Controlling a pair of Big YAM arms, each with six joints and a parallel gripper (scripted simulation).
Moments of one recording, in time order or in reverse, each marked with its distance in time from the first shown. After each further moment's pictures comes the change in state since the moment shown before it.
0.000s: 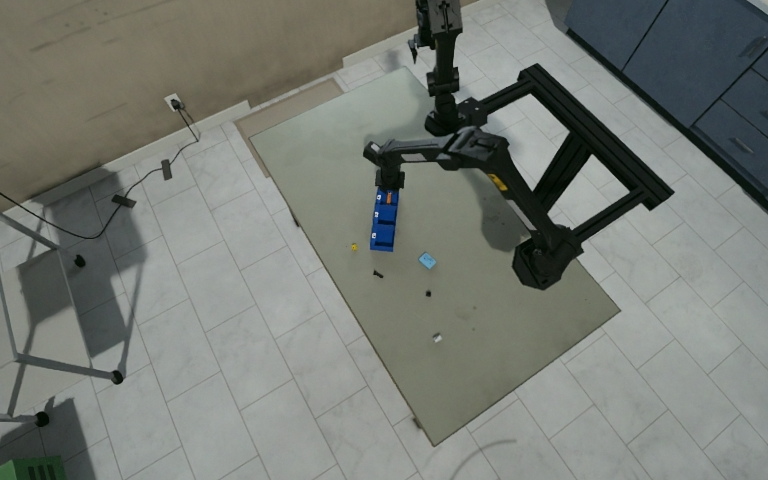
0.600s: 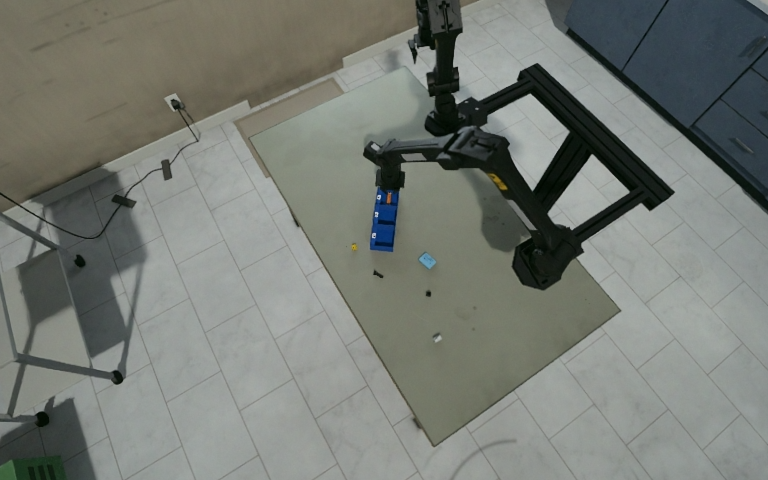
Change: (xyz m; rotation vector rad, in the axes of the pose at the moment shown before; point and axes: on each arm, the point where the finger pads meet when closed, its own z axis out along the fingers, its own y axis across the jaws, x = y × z) left arm 0.000 -0.001 0.000 0.003 0.002 0.001; right arm 0.000 0.000 0.000 0.000 0.000 0.000
